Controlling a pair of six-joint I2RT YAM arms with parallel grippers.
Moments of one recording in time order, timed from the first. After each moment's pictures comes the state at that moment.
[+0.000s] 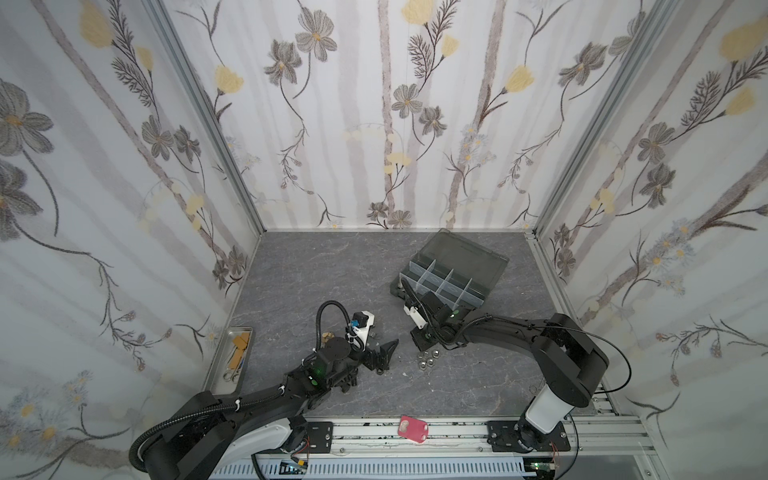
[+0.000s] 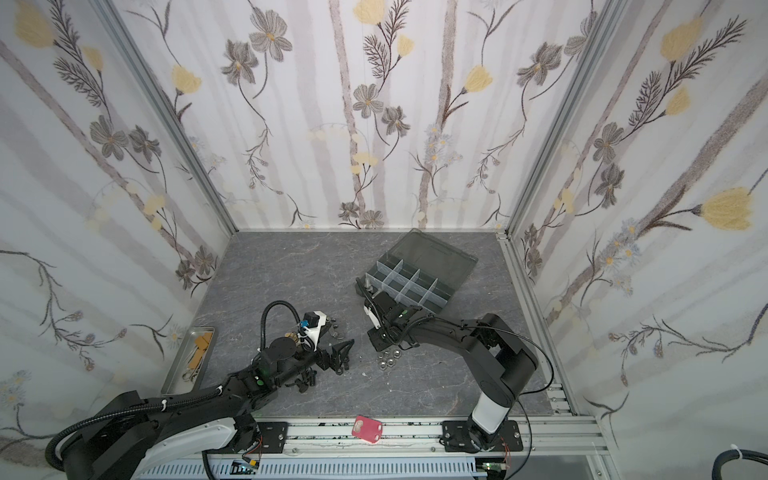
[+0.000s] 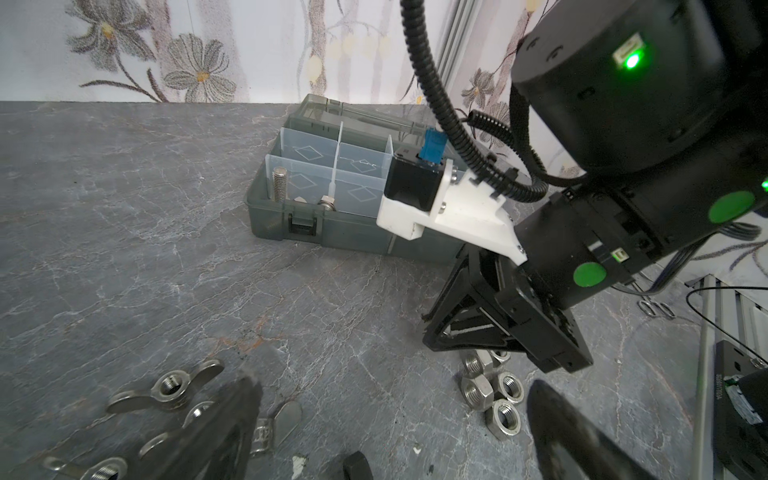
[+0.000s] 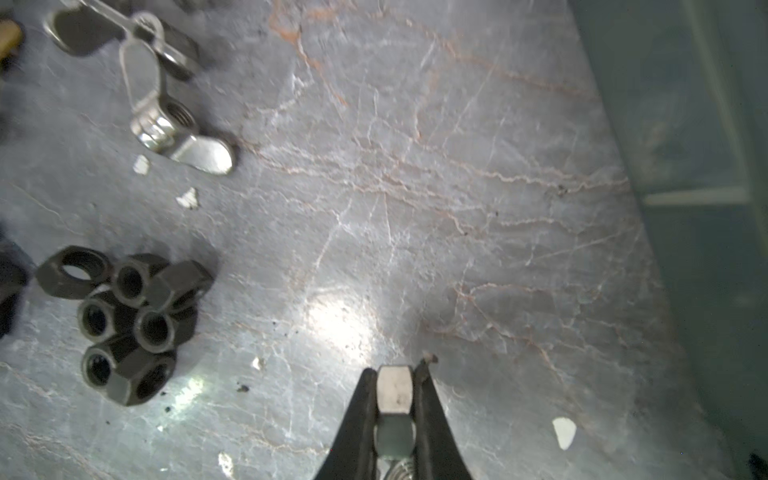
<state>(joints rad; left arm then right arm) -0.81 1.04 0.17 0.62 -0.02 -0.29 0.81 1.69 0.99 -0.39 -0.07 0.23</state>
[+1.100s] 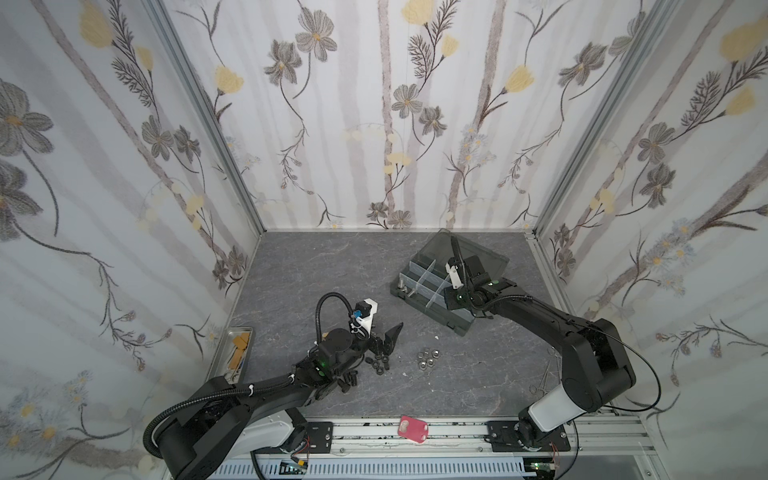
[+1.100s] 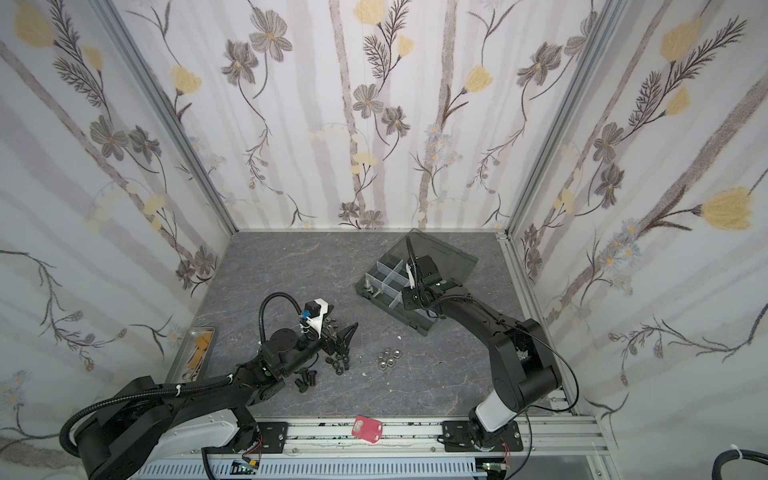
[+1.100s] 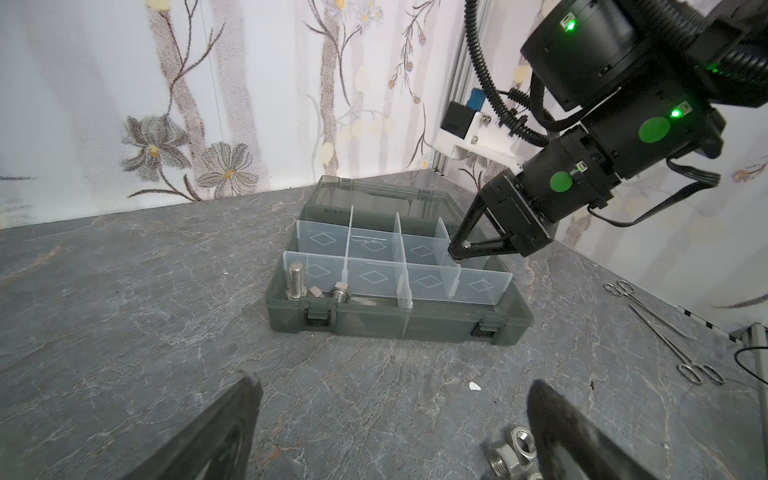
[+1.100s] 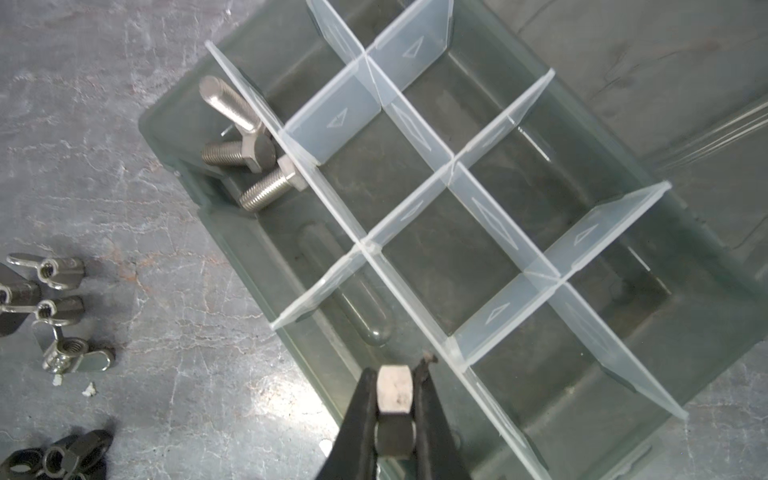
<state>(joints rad) -0.78 1.16 0.25 0.80 -0.06 -0.19 0.46 1.61 1.11 -0.45 0.00 0.22</state>
